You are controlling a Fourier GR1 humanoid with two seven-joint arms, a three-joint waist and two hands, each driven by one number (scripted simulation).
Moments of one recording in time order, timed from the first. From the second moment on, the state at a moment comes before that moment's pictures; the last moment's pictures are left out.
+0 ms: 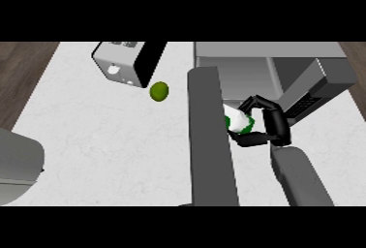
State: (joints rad) left arm 0.50 0.01 0.53 -2.26 0.49 -0.48 0.01; right arm -0.42 -0.09 -0.04 -0.92 0.09 -0.05 -0.69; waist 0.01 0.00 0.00
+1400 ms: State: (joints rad) left arm 0.39 0.04 0.53 -2.19 0.47 -0.52 0.01; right arm -1.02 -0.19 -0.16 -0.24 0.31 -0.57 -0.65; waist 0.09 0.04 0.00
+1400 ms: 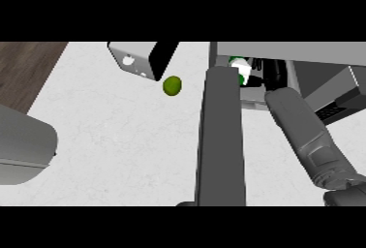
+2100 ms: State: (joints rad) left arm 0.34 0.06 0.51 -2.16 0.45 -0.52 0.02; right arm -1.03 -0.30 -0.13 -0.08 0.41 -0.83 -0.56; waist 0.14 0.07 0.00
